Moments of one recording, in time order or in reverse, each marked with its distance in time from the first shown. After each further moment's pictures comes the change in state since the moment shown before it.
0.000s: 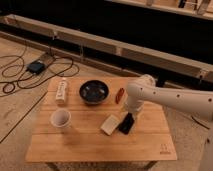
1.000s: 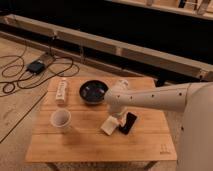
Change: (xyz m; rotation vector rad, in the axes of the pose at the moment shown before) arm -0.052 -0.057 0.036 -0.061 0.058 0.023
